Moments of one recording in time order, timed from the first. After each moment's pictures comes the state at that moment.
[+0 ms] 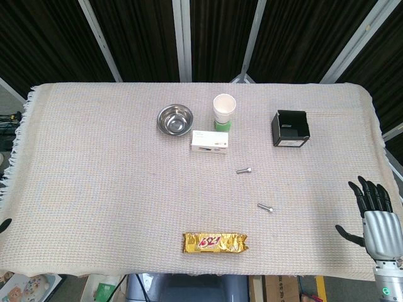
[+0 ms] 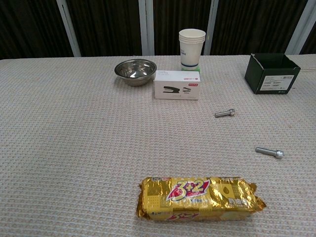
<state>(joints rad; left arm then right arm) 0.02 -1.05 -0.10 -1.63 1.44 1.60 -0.01 0.10 -1.12 -0.01 -1.69 -1.48 1.63 -0.04</state>
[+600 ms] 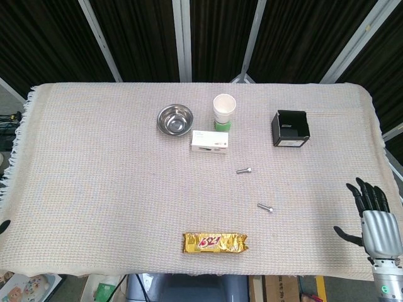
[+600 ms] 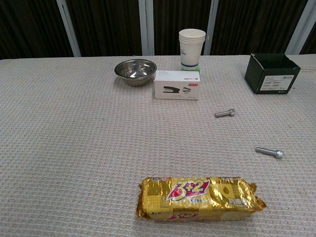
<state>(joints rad) 0.03 -1.06 -0.10 -1.64 1.44 1.63 0.00 0.09 -1.12 0.01 -1.70 -1.46 1.56 -0.01</state>
